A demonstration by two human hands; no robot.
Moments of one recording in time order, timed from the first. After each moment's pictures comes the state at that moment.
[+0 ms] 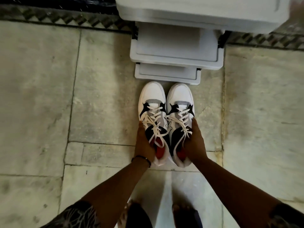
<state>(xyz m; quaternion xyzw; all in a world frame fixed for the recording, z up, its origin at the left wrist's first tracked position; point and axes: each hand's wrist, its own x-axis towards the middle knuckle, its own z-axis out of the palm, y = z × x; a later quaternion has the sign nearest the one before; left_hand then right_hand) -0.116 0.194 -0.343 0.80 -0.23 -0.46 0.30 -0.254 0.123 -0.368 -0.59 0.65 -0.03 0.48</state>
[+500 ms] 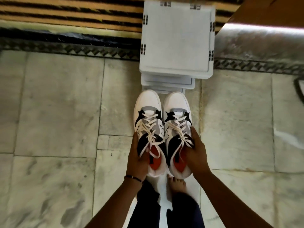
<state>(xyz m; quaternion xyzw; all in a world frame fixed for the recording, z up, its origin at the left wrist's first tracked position) -0.103 0.255 -0.092 0.76 -0.11 -0.48 0.43 -0.245 0.166 -0.086 -0.49 0.68 -0.10 0.54</state>
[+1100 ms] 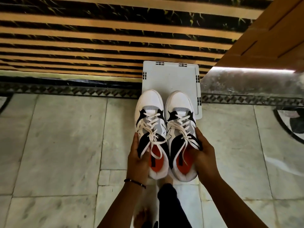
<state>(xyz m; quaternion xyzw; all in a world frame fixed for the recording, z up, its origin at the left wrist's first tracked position) -0.038 0.152 -0.020 0.71 -0.15 -0.47 0.51 -0.193 0.066 0.009 -0.46 0.63 -0.23 0.58</state>
